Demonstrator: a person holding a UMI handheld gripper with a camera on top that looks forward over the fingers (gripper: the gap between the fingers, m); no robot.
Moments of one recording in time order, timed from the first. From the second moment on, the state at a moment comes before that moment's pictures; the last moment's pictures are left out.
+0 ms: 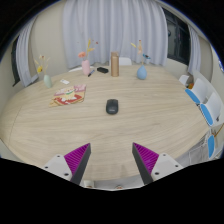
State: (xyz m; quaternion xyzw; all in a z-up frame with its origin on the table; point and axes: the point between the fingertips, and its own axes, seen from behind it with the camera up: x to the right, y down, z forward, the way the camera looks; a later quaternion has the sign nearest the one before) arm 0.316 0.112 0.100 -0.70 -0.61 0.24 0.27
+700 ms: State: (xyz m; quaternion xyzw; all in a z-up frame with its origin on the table) arm 0.148 0.128 0.018 -0.68 -0.60 0.27 0.31
